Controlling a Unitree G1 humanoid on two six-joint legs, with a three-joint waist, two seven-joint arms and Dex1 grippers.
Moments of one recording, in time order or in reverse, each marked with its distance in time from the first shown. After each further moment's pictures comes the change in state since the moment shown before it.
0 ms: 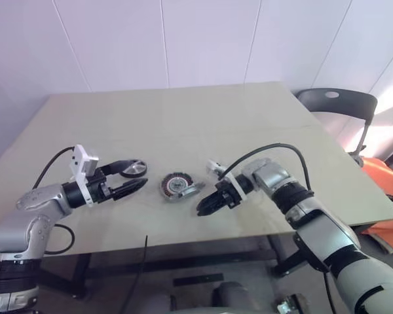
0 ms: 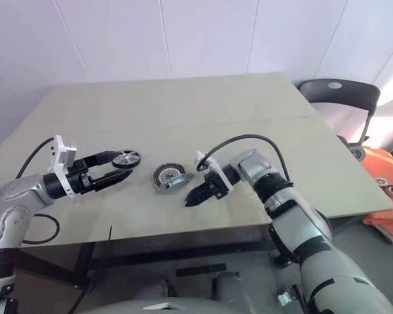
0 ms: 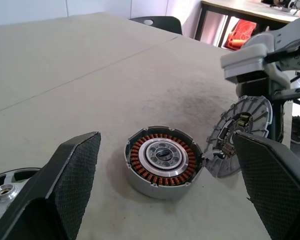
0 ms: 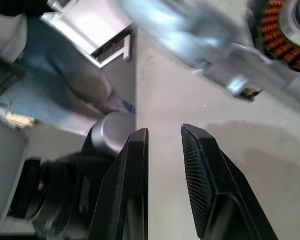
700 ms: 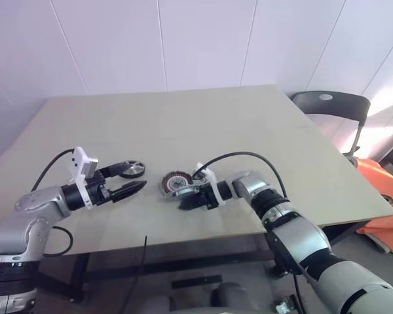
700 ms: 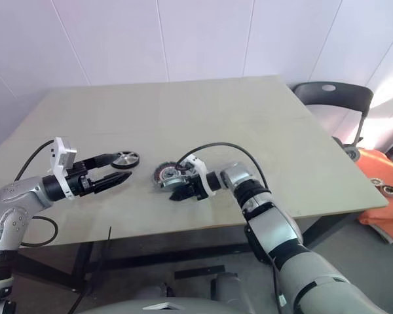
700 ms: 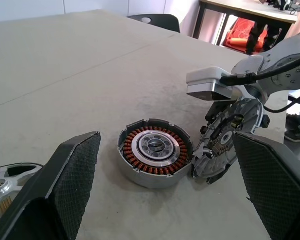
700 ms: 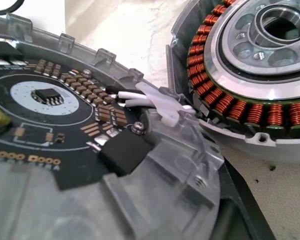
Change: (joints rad) left arm 0.002 0.006 0.003 -0.005 0.000 0.016 0.004; right arm -0.004 0.154 -0.209 0.189 -0.095 -0.056 -0.268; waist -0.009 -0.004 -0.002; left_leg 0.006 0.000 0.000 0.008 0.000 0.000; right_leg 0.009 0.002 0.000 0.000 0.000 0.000
